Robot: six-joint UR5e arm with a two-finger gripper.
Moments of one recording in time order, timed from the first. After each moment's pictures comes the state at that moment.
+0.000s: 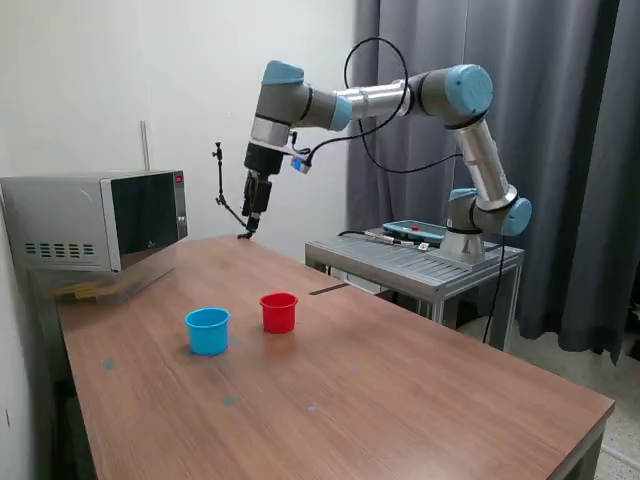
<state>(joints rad) -0.19 -0.95 1.09 -1.94 -1.70 -2.95</state>
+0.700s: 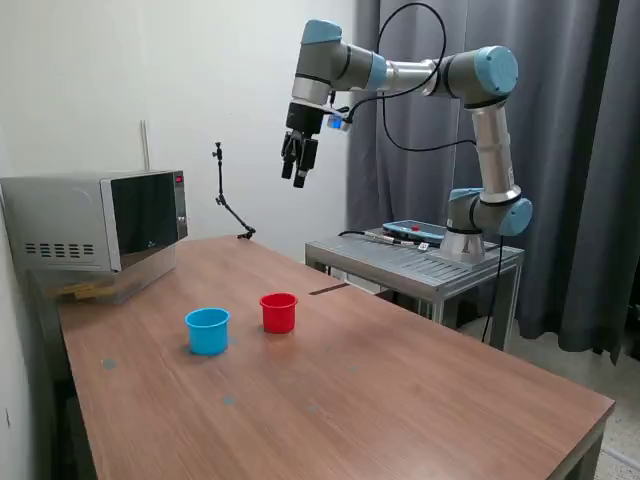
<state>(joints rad) -0.19 -1.19 1.24 -1.78 -1.70 -3.01</state>
